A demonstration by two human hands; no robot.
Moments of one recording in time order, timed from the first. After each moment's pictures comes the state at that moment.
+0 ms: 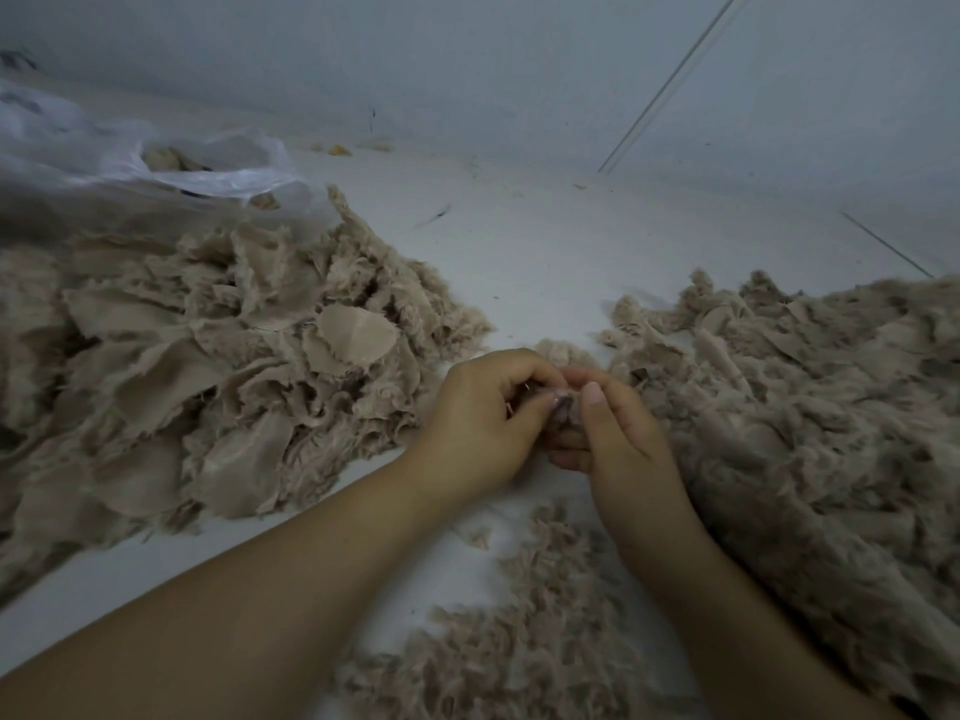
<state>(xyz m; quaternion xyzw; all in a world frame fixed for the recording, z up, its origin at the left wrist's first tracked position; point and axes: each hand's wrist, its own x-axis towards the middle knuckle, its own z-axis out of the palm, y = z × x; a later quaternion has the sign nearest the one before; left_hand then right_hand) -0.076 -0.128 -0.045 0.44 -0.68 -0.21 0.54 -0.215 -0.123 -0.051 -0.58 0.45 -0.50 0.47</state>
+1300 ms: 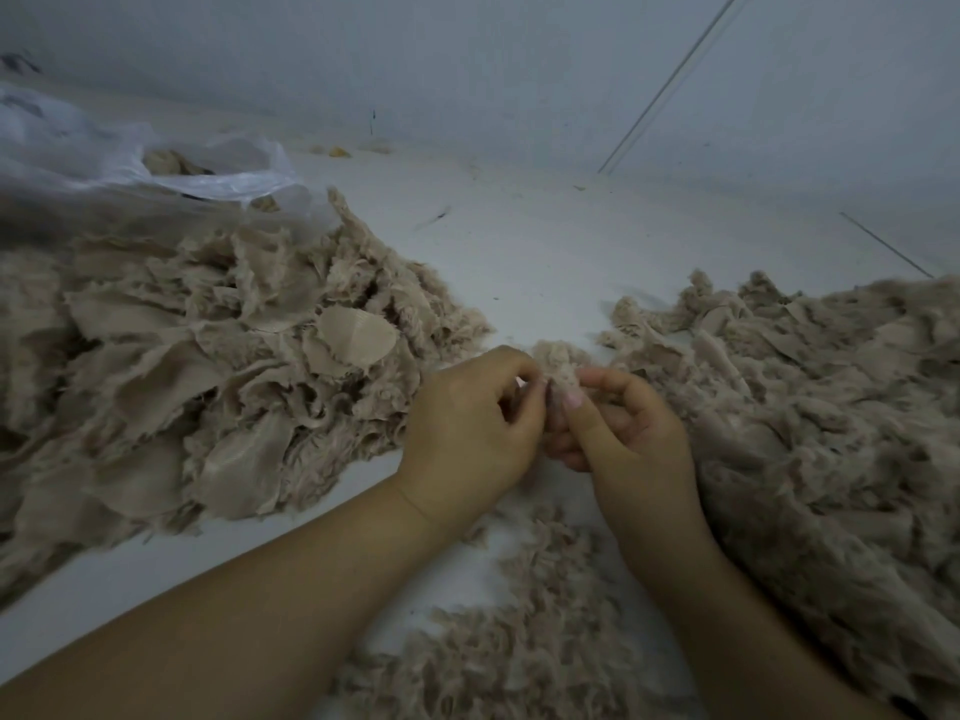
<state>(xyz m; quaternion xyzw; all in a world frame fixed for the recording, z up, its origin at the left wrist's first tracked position) -0.079 -0.110 -0.037 0.50 -0.67 -0.01 0.54 -0.218 -0.119 -0.046 -0.54 0.39 -0.56 0.49</state>
